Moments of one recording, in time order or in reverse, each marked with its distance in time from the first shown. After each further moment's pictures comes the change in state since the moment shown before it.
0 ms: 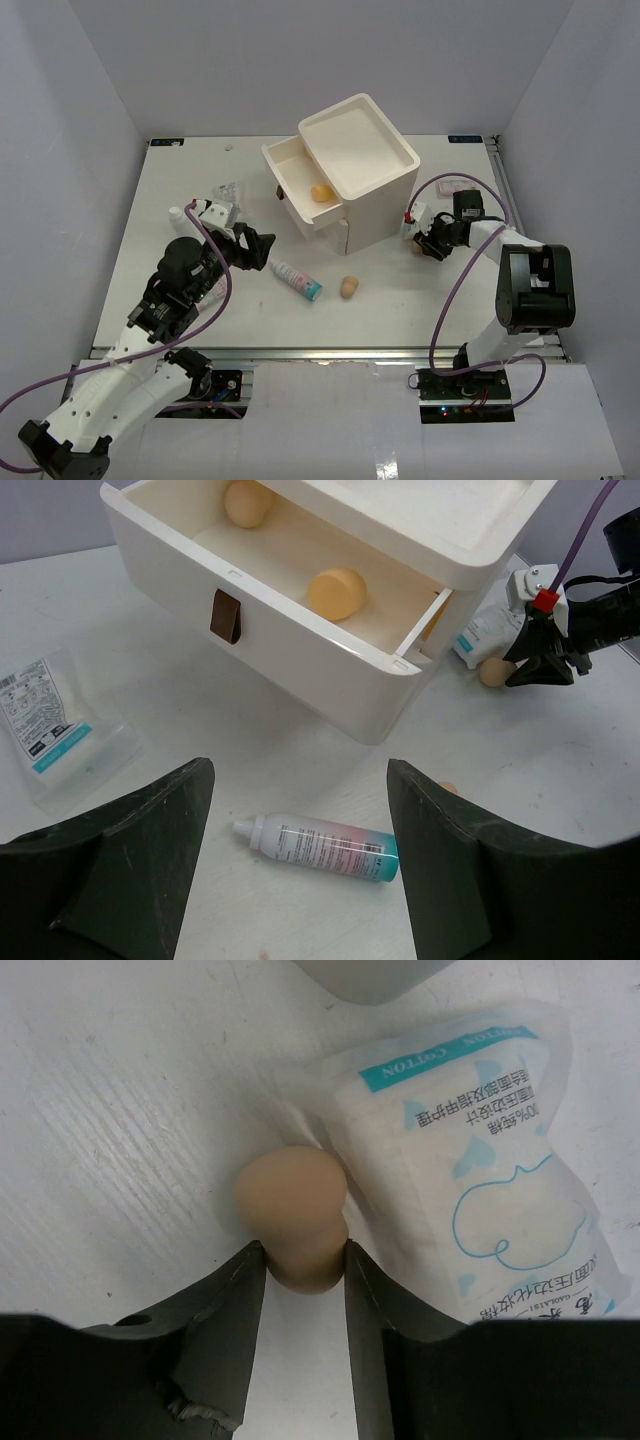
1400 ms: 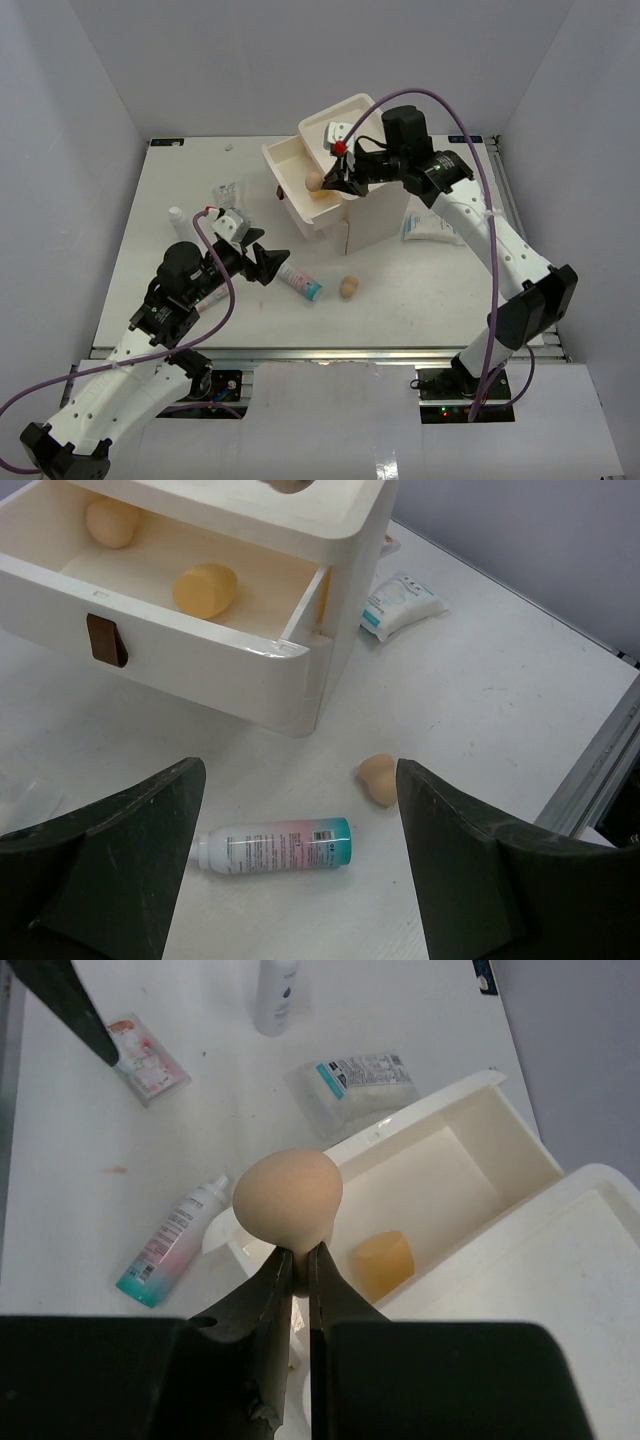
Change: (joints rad) left arm 0.006 -0.024 -0.048 0.065 0.269 0.056; right arm 0.555 -0.049 0.826 -0.268 -0.291 0.415
